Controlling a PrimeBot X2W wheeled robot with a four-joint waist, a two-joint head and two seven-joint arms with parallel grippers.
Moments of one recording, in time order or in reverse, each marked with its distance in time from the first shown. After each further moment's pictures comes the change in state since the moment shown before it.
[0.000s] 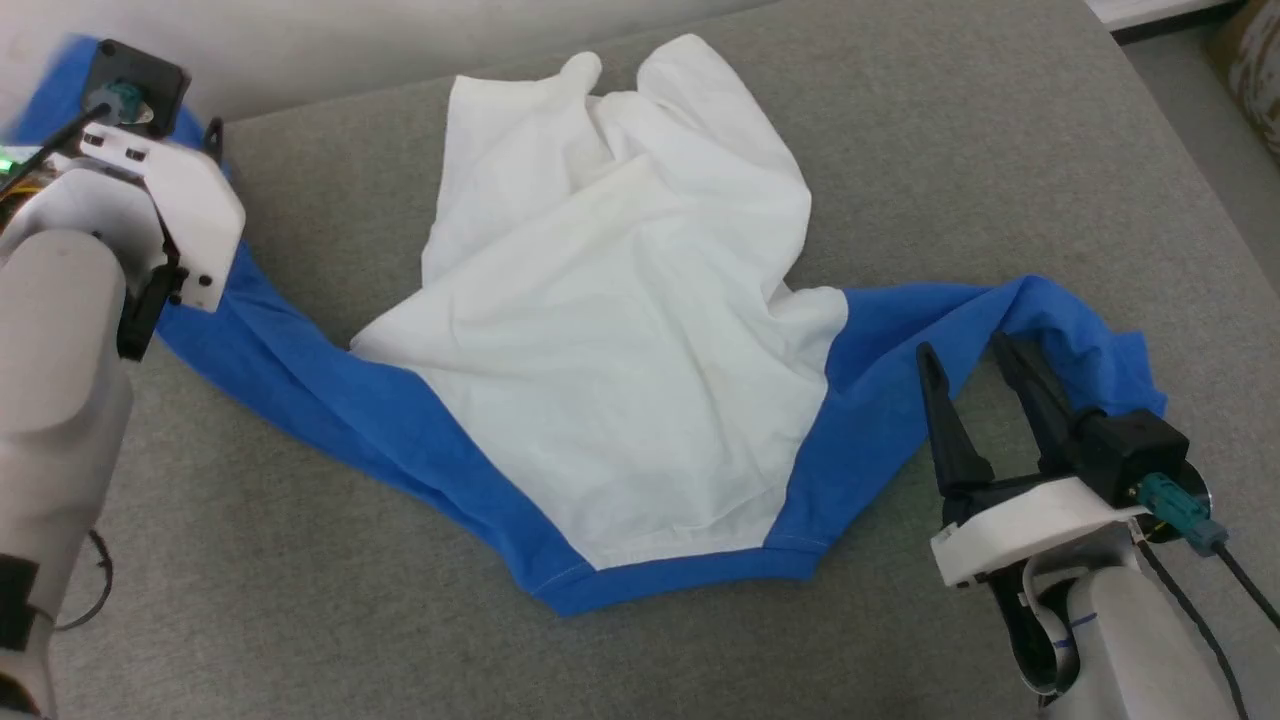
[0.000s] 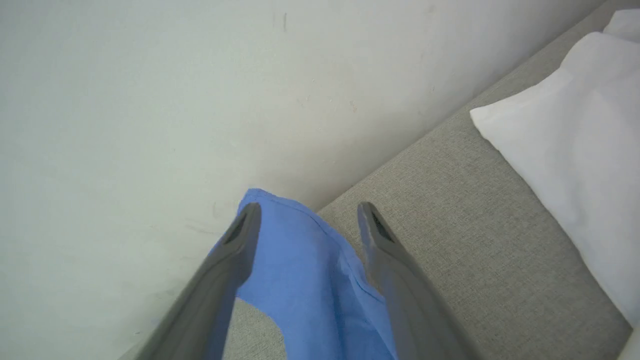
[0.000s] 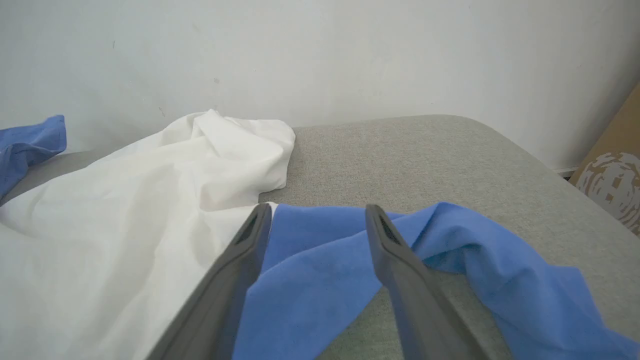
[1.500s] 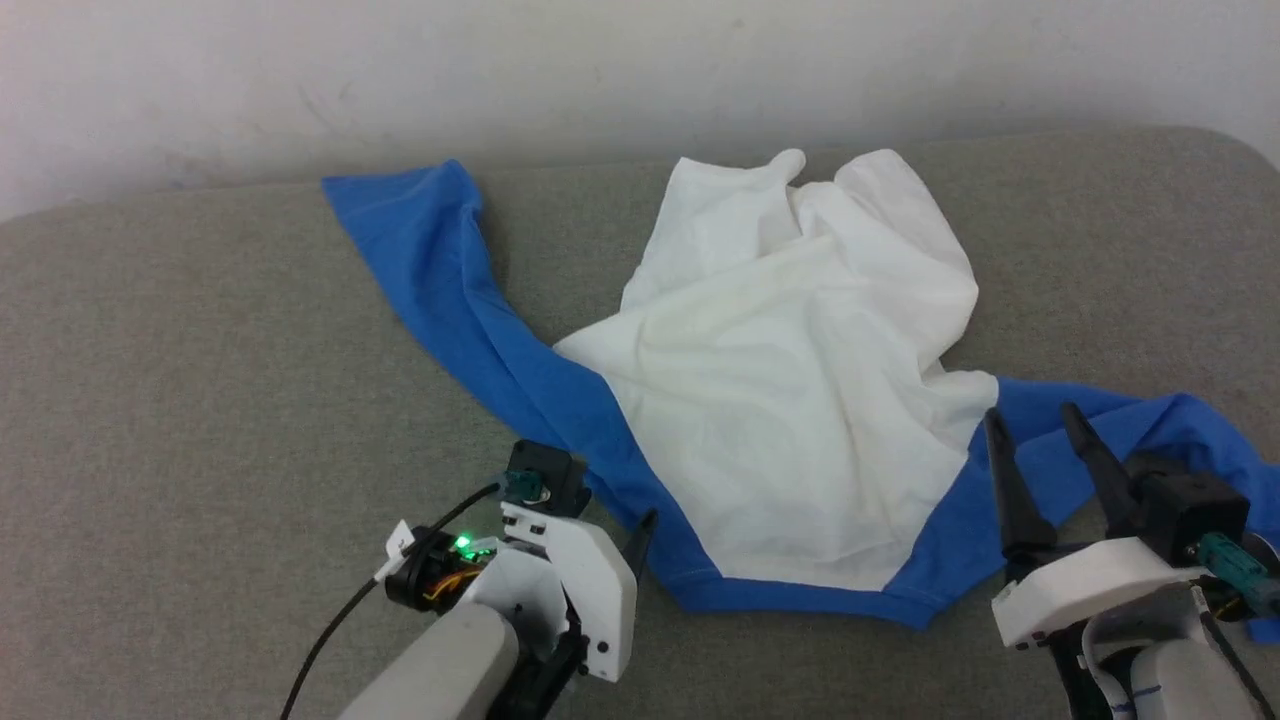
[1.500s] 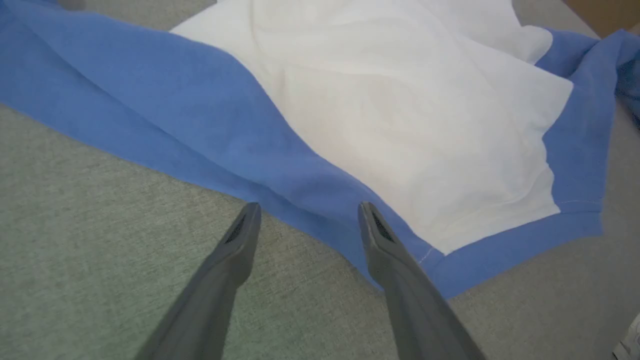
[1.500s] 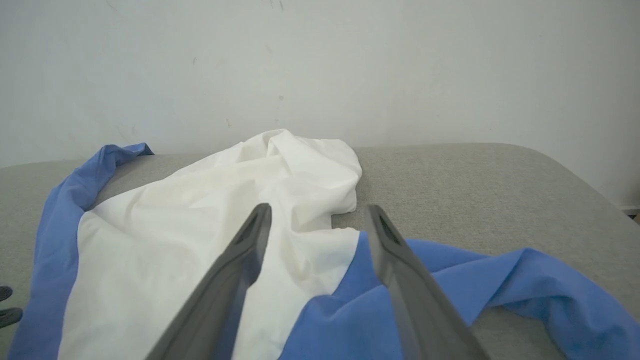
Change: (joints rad) left arm 0.646 -0.318 -0.117 -0.511 -0.306 0.180 0.098; right arm 0.160 -0.009 -0.110 -0.132 -0.047 0.000 0.105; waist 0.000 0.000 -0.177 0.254
